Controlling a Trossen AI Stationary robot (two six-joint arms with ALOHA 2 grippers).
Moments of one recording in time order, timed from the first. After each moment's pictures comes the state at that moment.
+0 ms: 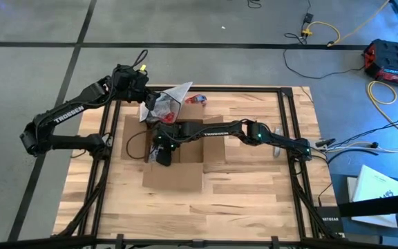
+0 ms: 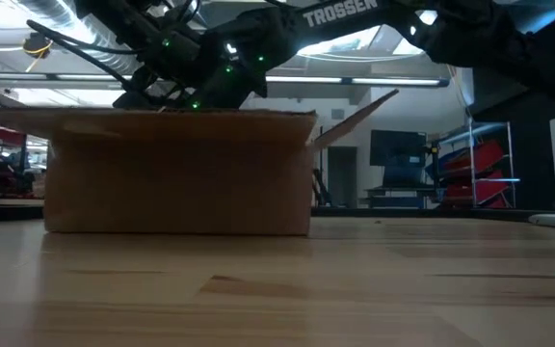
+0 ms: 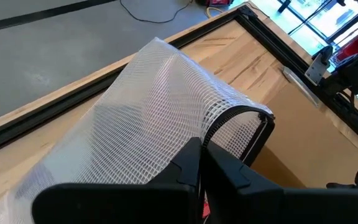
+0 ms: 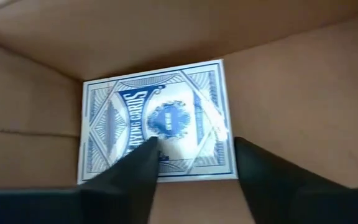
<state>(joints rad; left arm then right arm) 0.69 1.08 1.00 -0.54 0.17 -0.29 -0.04 2.66 2.34 -0.70 -0.14 0.23</state>
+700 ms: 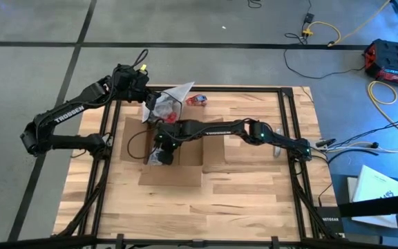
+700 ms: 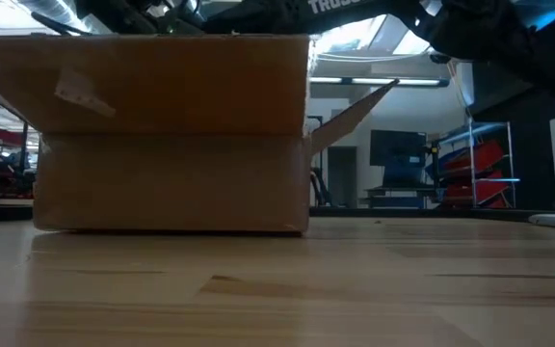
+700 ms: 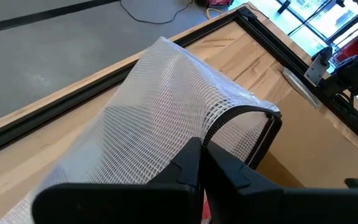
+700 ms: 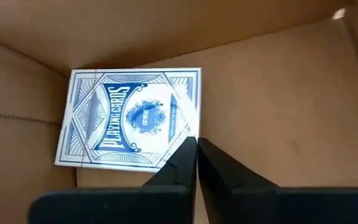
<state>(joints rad) 0.69 1.08 1.00 -0.54 0.17 -0.29 -0.05 2.57 2.34 -0.75 -0.10 0.22</state>
